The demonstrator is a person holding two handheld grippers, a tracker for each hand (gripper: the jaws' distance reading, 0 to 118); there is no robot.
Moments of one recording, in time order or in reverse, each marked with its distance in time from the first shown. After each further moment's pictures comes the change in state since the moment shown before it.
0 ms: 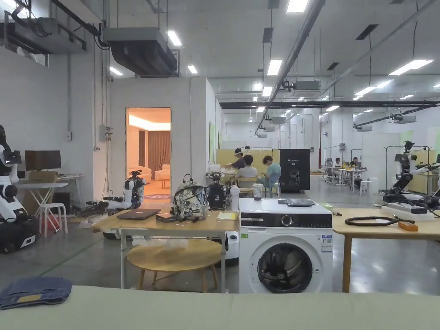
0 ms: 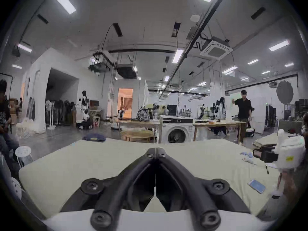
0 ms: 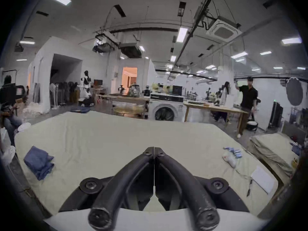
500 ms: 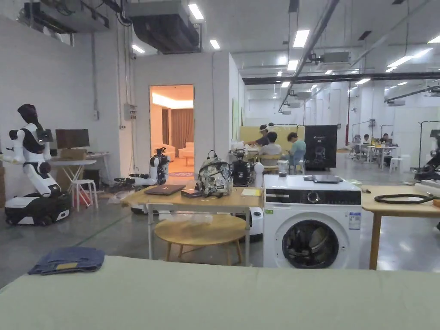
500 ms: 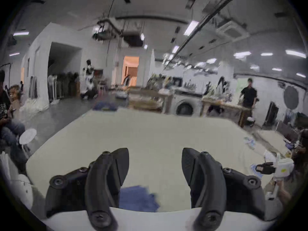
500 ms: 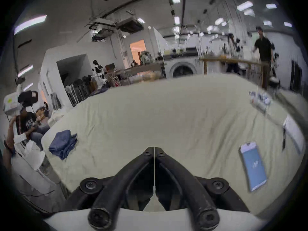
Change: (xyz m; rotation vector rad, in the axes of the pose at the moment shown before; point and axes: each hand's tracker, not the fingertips) left arm -0.119 0.020 -0.009 -0.275 0.004 0.088; right arm 0.037 -0.096 -0.005 -0.265 0.265 -0.184
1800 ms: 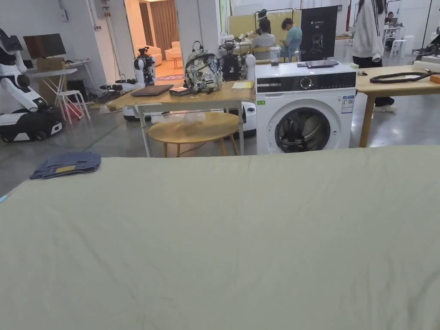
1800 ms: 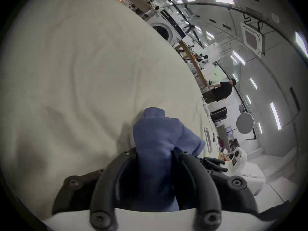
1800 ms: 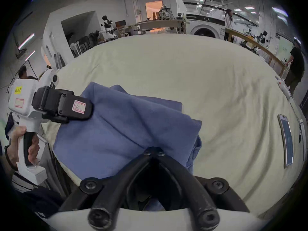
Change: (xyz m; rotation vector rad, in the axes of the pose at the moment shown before) left arm 0.117 -0.262 -0.139 -0.719 -0.465 0.567; right arm -0.055 -0.103 -0.074 -0.438 0.060 0.125
